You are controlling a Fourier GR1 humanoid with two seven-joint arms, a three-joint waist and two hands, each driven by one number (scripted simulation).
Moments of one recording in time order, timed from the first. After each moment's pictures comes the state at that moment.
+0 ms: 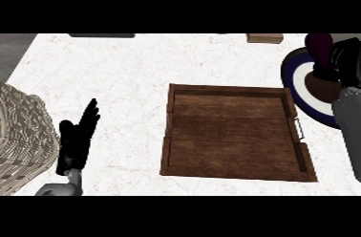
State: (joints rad) left arm -0.04 0.13 -0.04 -1.45 -0.05 0.17 0.20; right arm -0.66 -0.44 -0.19 -0.87 1.02 -0.46 0.18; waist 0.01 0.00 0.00
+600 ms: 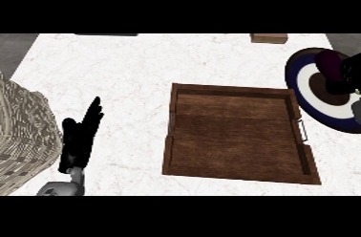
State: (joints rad) left arm -0.05 0.12 -0.05 -1.46 -0.06 0.15 0.22; right arm -0.77 -0.55 -0.28 -0.45 0.94 -0.31 0.01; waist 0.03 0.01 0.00
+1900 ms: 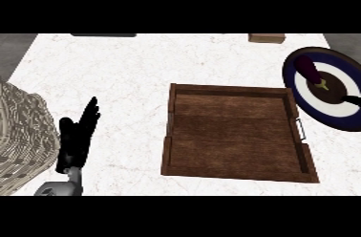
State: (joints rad) left arm -0.05 0.12 -0.02 -1.46 -0.07 0.15 0.22; right arm -0.72 -0.67 -0.67 -0.28 0.44 0.09 -0.71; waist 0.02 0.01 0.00
